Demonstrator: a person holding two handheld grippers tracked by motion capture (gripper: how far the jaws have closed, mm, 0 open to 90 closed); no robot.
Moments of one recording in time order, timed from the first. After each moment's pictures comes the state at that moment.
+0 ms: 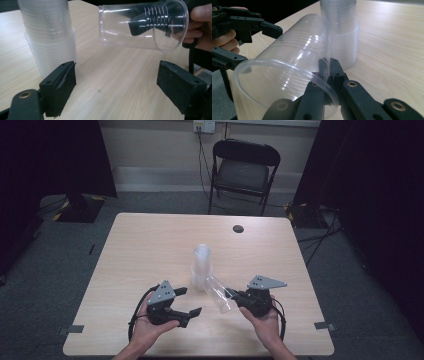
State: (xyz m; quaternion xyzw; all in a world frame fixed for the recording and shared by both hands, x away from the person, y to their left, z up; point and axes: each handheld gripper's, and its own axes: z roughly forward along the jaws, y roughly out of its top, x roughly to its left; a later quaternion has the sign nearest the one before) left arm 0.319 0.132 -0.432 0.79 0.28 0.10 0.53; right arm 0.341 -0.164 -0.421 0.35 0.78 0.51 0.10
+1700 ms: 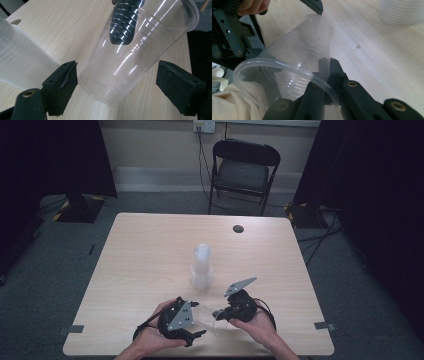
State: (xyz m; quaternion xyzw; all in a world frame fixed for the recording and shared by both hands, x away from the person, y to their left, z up) left arm 0.300 0.103 -0.452 0.89 0.08 0.17 0.42; right arm 0.344 -0.127 -0.433 0.28 0.89 0.36 -0.06
